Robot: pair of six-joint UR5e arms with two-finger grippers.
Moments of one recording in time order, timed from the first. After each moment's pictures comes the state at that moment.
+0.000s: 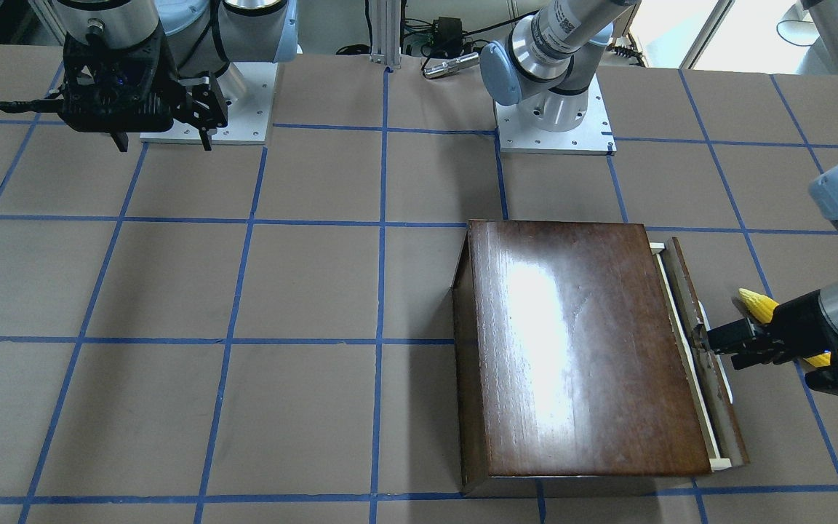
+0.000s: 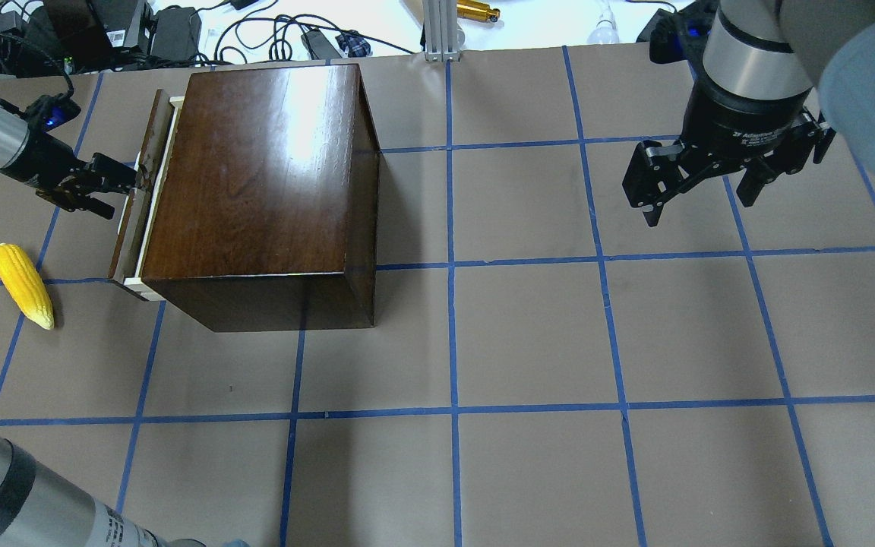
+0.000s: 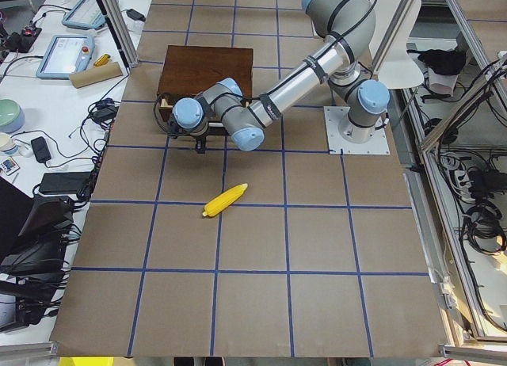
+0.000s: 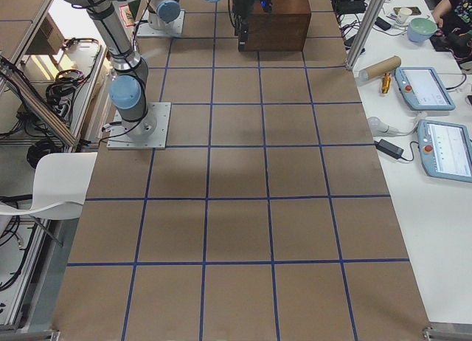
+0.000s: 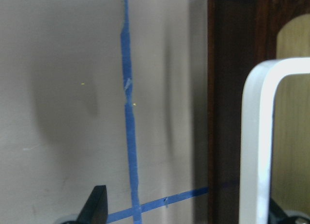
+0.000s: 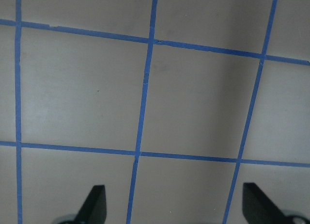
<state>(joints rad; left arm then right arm) -1.01 -2.05 -1.54 -1.34 1.22 0.60 1.61 -1.64 1.59 -1.46 -1.68 -0.08</state>
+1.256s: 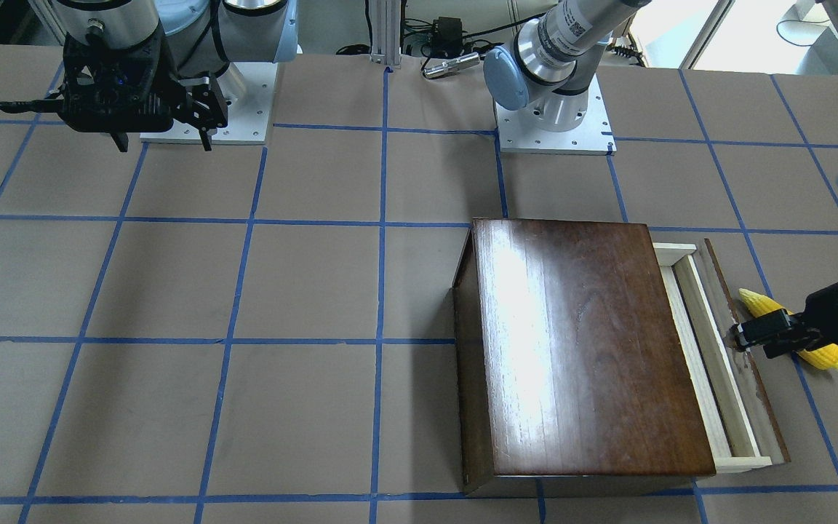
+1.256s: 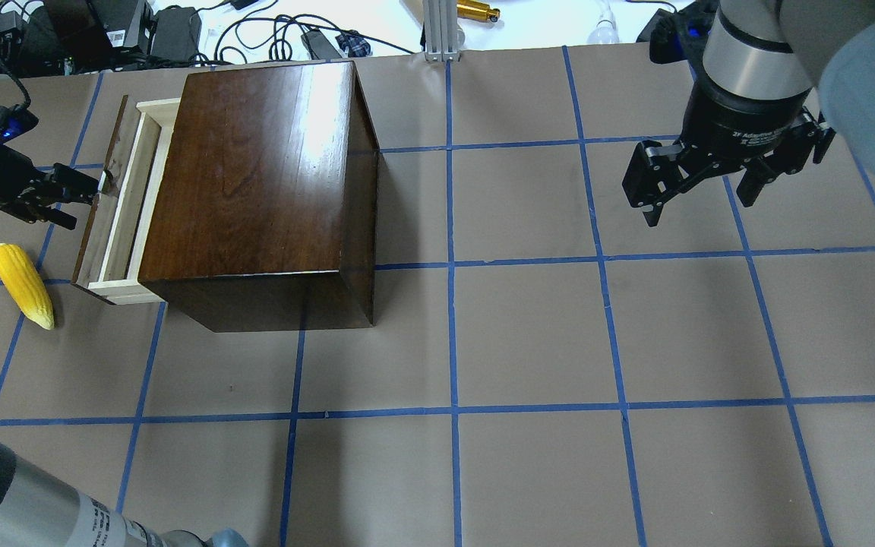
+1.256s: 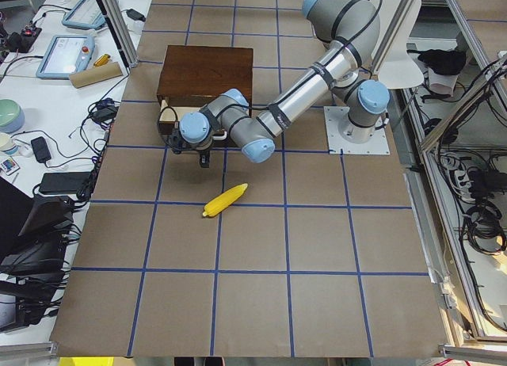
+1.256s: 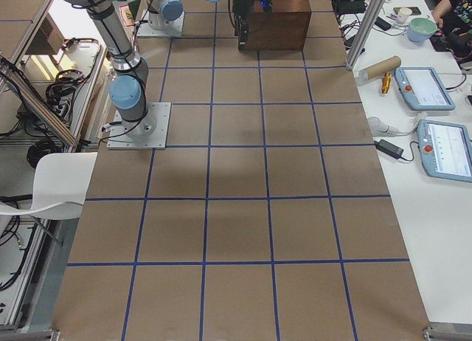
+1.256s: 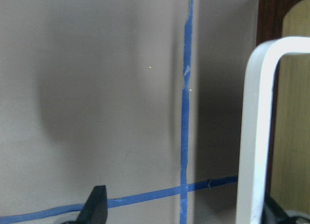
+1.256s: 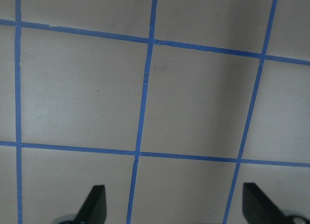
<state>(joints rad) -0.93 -2.05 -1.54 -1.32 1.26 0.62 1.61 -1.64 1.59 -1.46 -1.68 -0.08</state>
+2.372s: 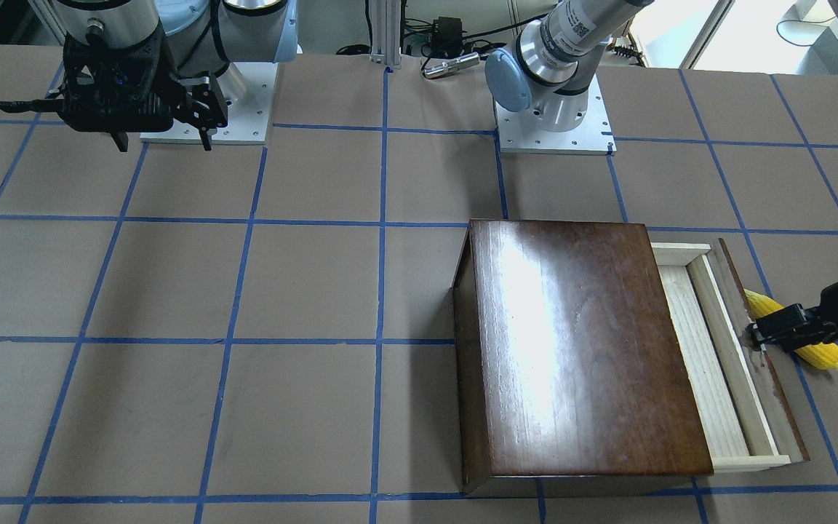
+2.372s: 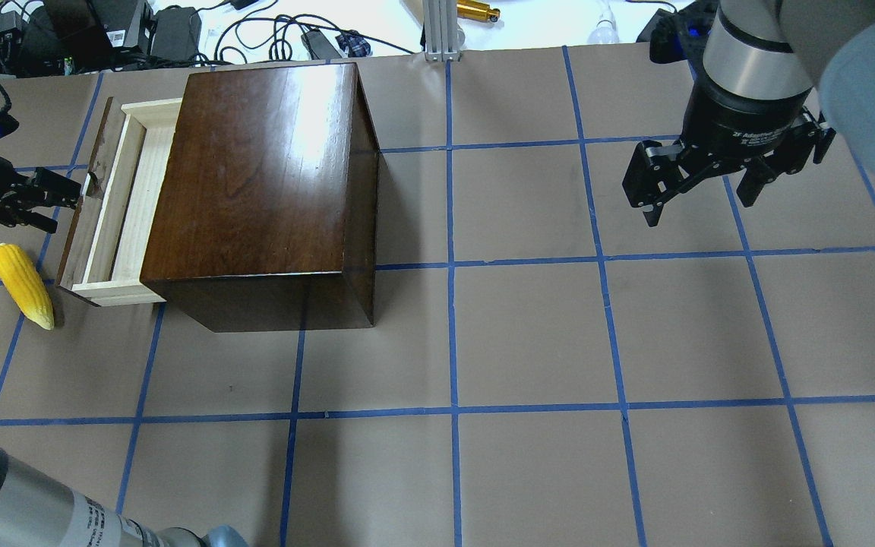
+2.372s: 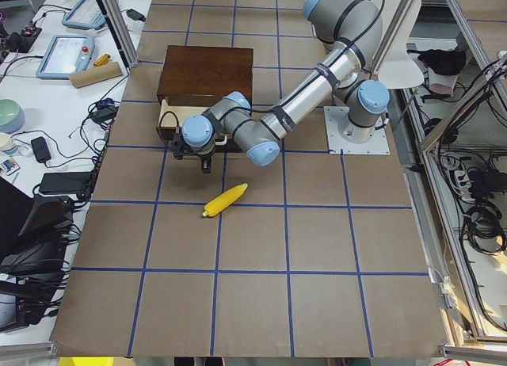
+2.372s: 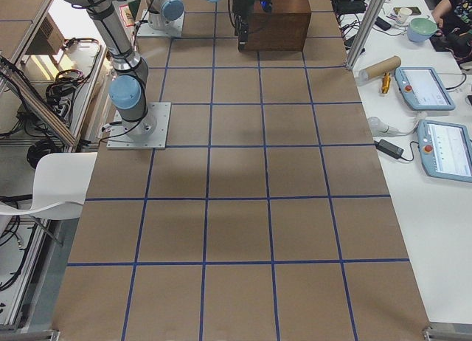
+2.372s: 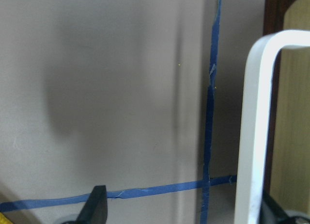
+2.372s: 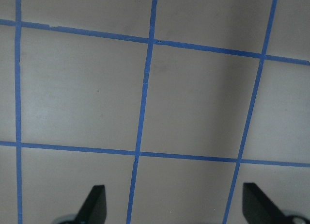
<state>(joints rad) -0.91 -2.04 -1.54 -1.31 1.28 0.63 1.61 -1.64 1.59 -1.46 -1.68 -0.08</state>
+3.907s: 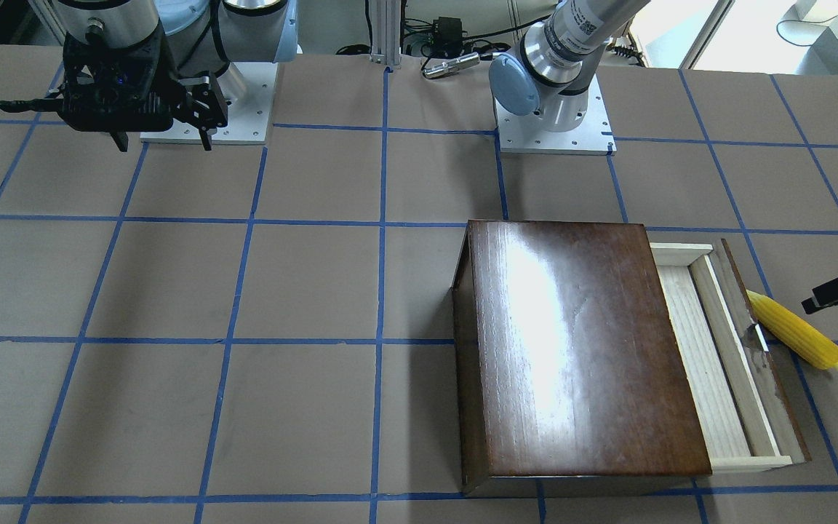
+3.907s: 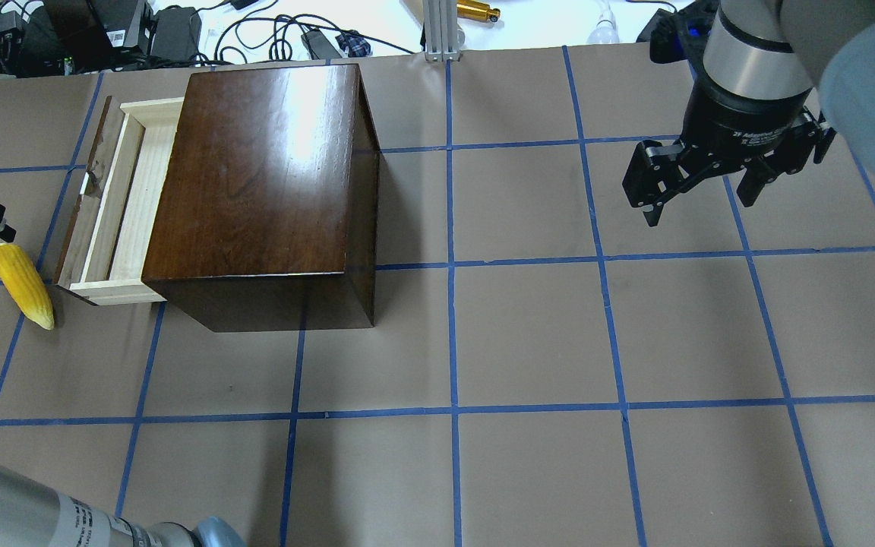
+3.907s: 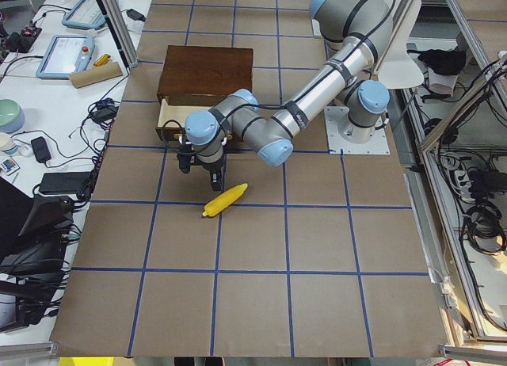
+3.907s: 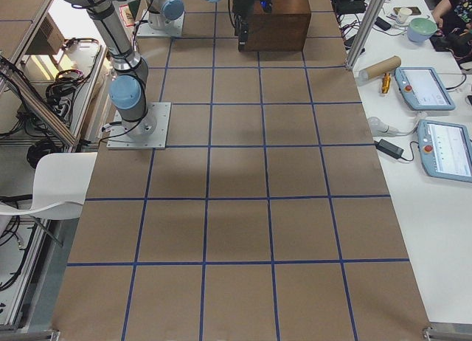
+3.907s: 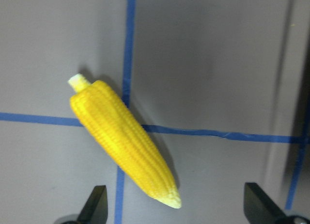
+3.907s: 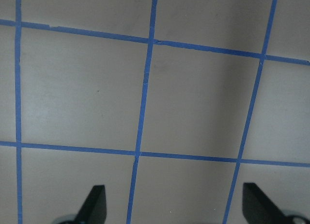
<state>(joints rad) -0.82 -2.01 -1.52 -1.27 1.55 0.62 1.61 -1.64 1.59 -1.46 -1.68 -0.08</state>
